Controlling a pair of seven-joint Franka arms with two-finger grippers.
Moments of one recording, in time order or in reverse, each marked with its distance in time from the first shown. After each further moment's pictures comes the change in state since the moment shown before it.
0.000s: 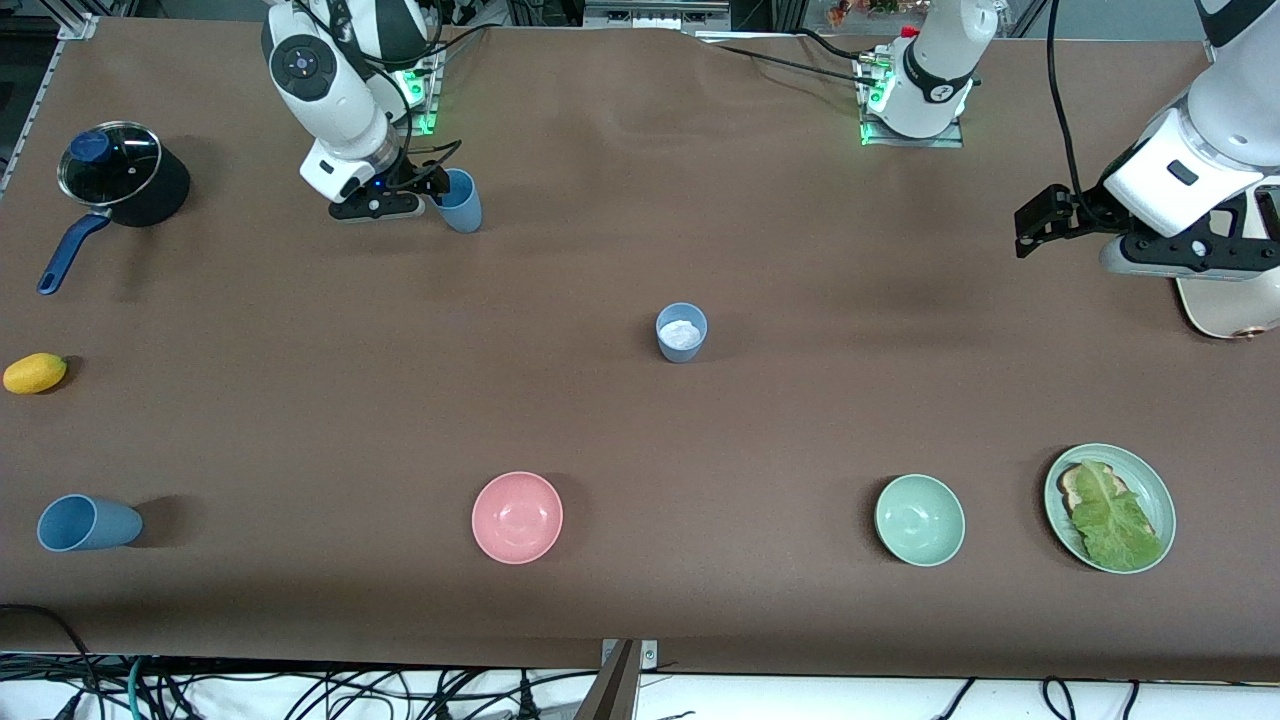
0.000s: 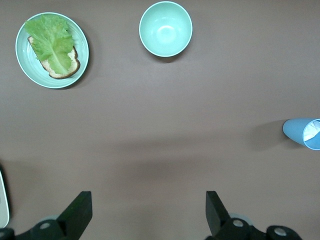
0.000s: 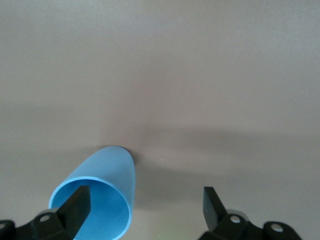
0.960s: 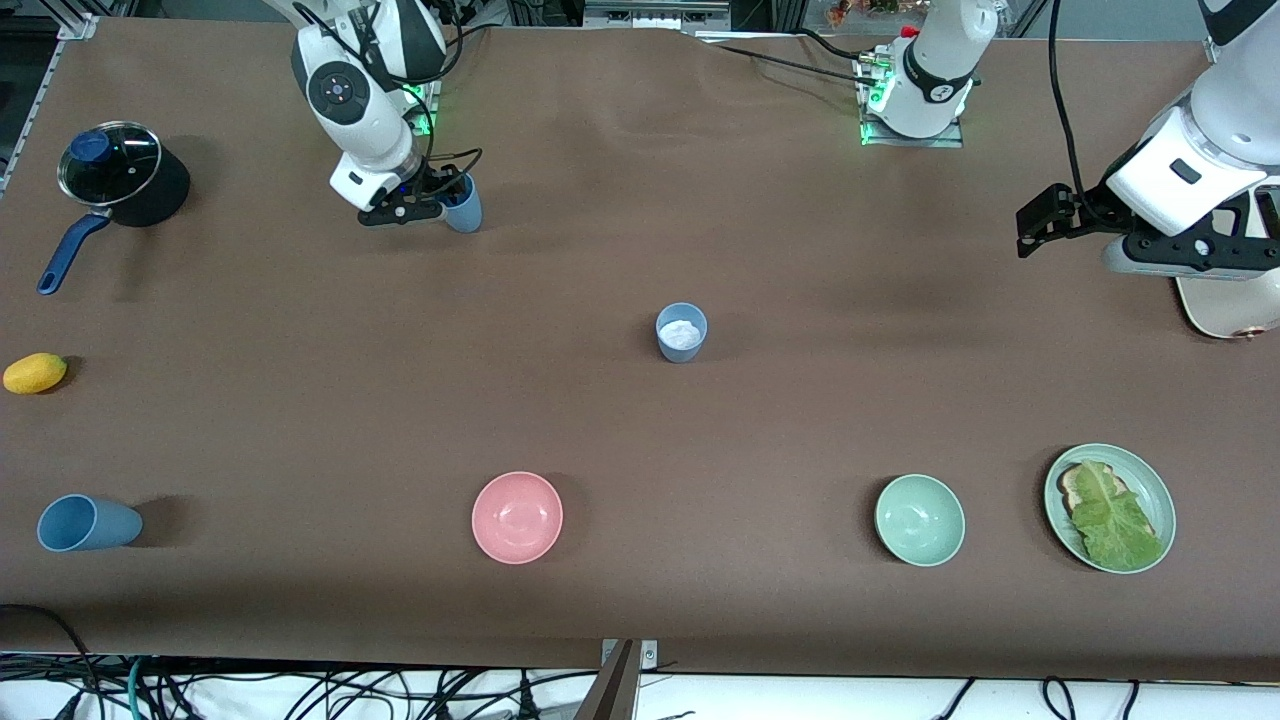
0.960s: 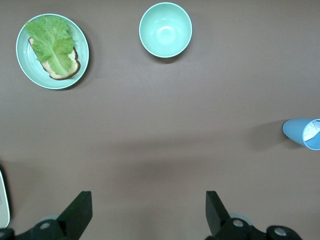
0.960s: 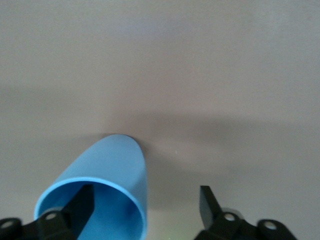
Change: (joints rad) left arm 0.000 0.000 0.000 0.002 0.000 0.000 0.003; right arm 0.012 0.112 0.066 -0.027 0.013 0.088 0.039
